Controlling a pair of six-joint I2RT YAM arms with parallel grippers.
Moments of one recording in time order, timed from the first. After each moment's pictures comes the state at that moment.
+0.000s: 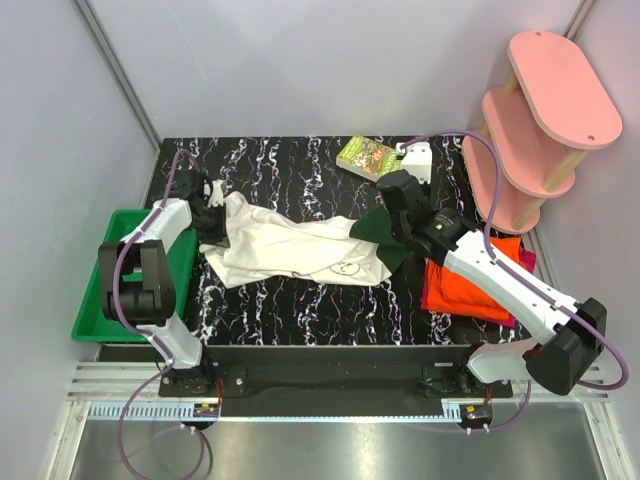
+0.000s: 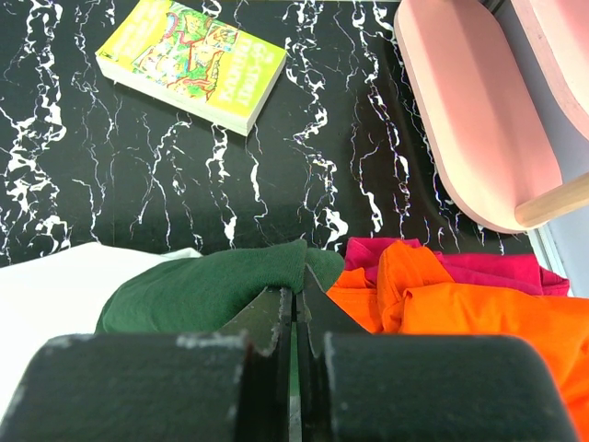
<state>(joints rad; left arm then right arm) 0.04 1.69 1.17 -0.69 0.24 -0.03 0.71 1.33 1.26 -0.51 0.85 0.31</state>
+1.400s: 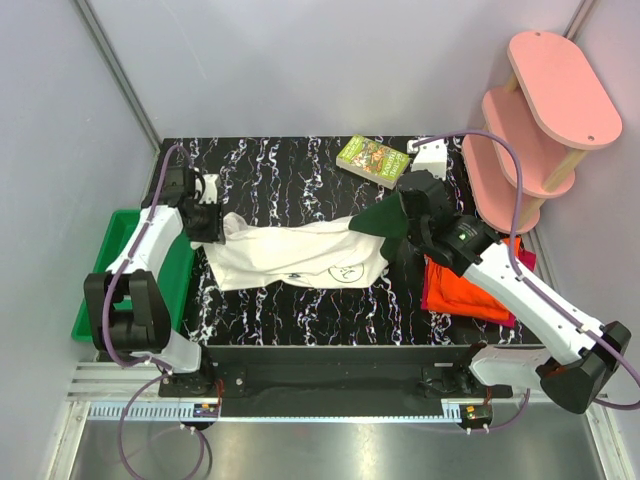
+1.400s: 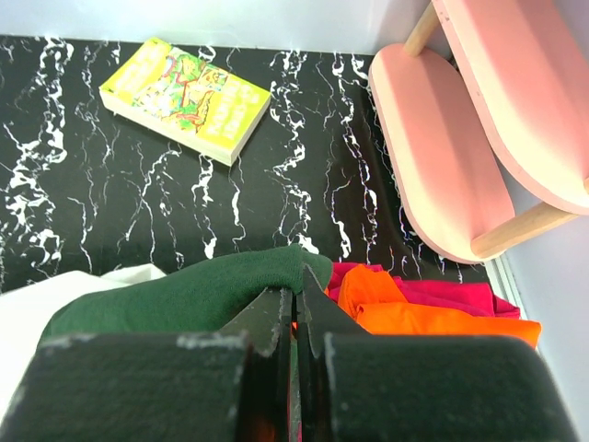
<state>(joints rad) 0.04 1.50 1.16 -0.77 0.19 0.06 0.71 1.21 1.26 -0.49 0.85 0.16</state>
